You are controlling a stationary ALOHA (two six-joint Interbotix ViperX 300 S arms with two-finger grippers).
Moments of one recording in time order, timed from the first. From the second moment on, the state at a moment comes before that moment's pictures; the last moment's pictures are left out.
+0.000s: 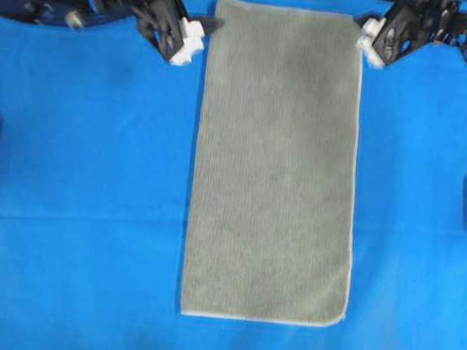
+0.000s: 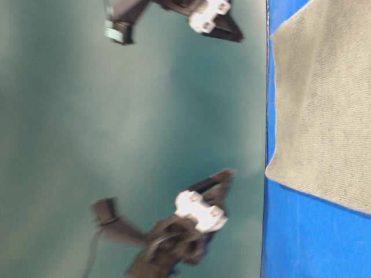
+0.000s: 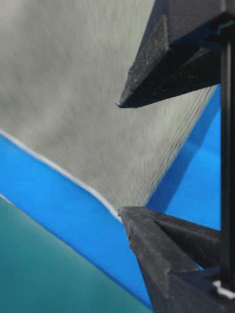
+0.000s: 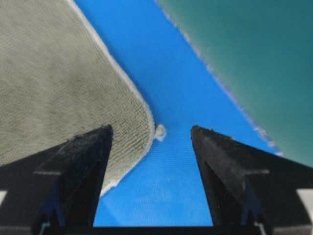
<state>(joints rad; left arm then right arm) 0.51 0.10 0.65 -0.02 -0.22 0.08 -0.70 -0.08 0.80 -0.84 0.14 0.74</state>
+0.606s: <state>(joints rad) 0.57 0.37 0.53 -0.03 -0.24 0.09 -0.73 0.15 0.73 -0.84 0.02 0.74</state>
